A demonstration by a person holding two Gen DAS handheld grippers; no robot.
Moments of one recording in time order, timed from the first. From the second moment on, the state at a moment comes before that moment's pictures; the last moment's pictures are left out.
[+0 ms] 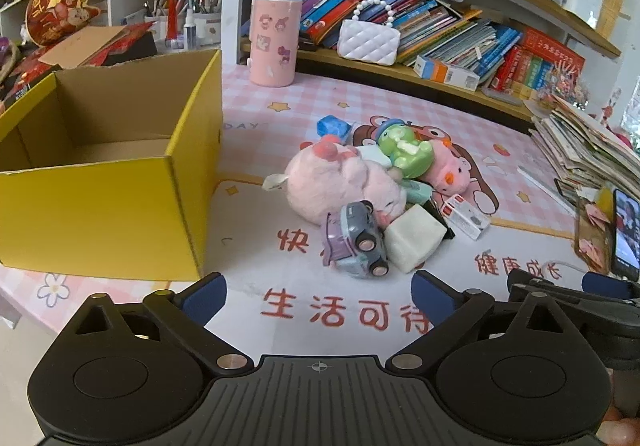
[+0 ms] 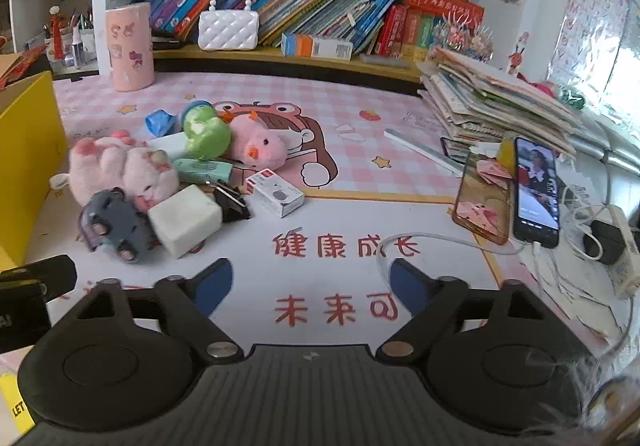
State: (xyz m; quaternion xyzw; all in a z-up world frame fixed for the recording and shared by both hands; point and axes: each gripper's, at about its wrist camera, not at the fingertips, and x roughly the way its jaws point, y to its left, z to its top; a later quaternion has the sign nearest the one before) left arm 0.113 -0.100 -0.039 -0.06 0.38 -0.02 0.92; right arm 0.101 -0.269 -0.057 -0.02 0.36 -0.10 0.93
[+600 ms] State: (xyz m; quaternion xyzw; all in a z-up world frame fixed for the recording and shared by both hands) left arm 0.180 -0.117 -0.062 -0.09 0.41 0.00 0.91; right arm 0.146 -0.308 -0.054 0.03 0.34 -0.05 0.94
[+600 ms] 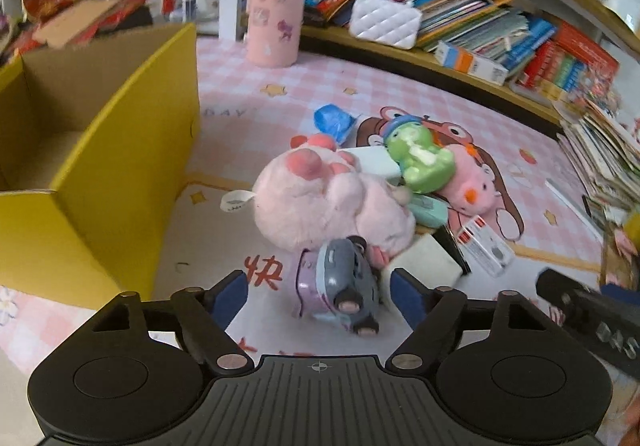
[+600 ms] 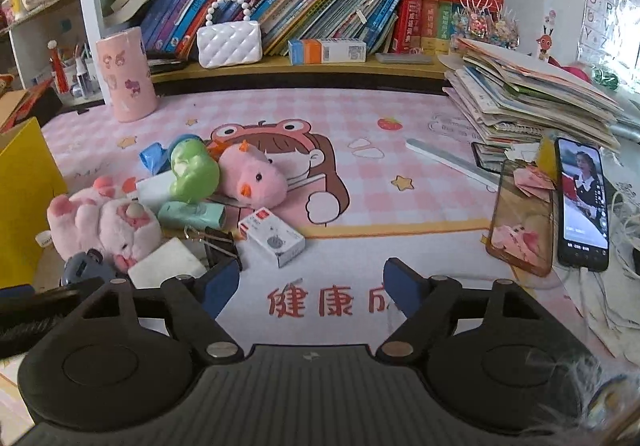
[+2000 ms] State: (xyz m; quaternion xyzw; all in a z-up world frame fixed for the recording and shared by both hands) left arm 0.099 -0.038 -0.042 -0.13 0.40 -0.03 0.91; right arm 0.123 -0.234 -0.057 0.02 0.39 0.06 0.92
